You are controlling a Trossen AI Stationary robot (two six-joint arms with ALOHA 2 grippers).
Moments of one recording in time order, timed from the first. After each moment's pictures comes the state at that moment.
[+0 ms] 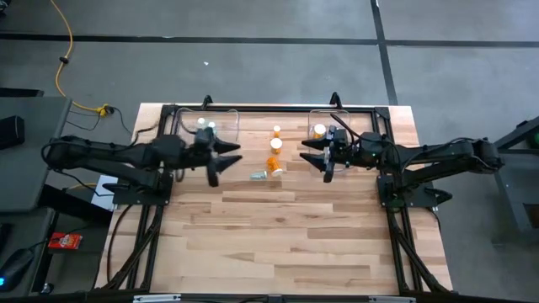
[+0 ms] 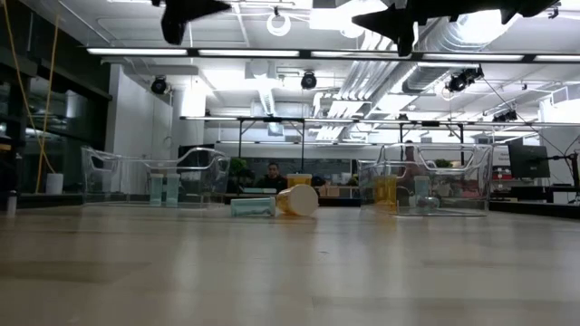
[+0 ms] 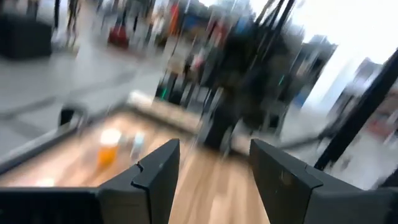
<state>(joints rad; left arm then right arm) 0.08 0.89 0.66 0.17 -0.23 -0.33 -0.04 1.03 0.65 0.38 0.11 0.27</state>
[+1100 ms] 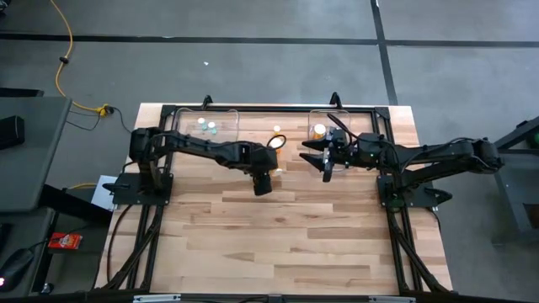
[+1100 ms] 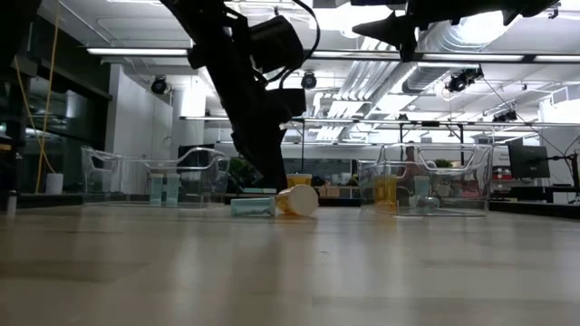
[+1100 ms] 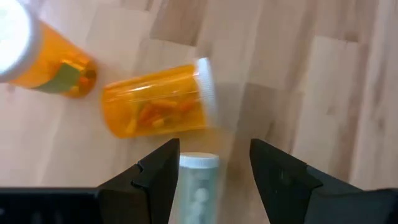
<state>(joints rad) 0.22 1.86 1.19 -0.42 -0.10 -0.08 -0.04 1.03 0.65 0.33 0.13 0.31</state>
